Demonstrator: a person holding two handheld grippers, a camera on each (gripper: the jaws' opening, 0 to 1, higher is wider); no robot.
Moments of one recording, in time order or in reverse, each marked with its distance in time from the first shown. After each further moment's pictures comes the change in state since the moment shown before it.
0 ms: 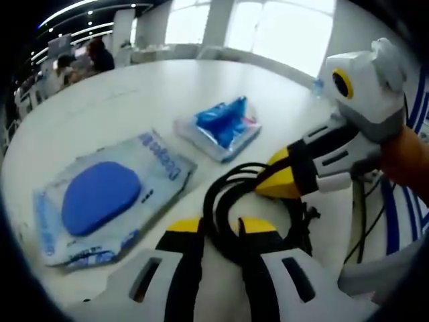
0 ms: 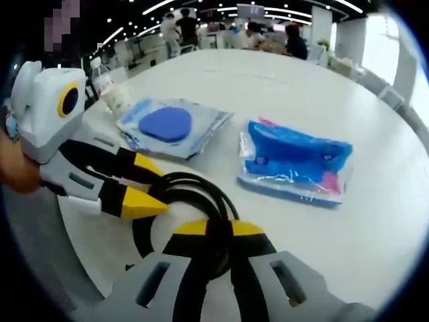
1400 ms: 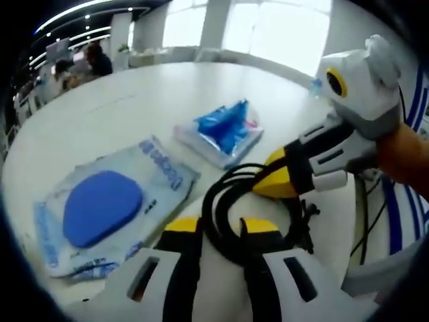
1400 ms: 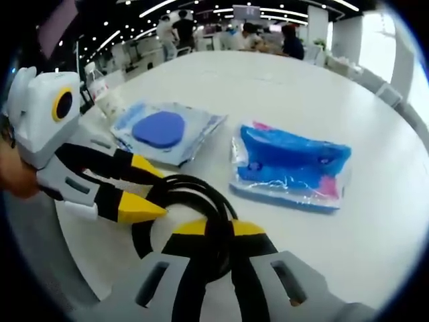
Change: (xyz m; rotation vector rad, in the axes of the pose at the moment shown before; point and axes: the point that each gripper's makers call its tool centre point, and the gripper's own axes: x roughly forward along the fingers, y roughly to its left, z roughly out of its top) left arm 0.004 0.003 0.008 0.028 -0.022 -0.006; right arm 0.006 -0.008 0.006 0.021 -0.017 -0.012
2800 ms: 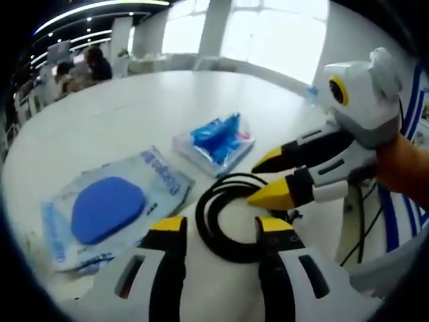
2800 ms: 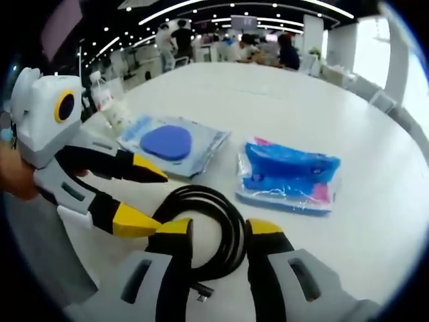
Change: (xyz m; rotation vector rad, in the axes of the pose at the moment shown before) left arm -0.021 -0.008 0.010 -0.018 -0.044 -0.020; right arm -0.020 0.012 0.013 -0.001 -0.064 -0.033
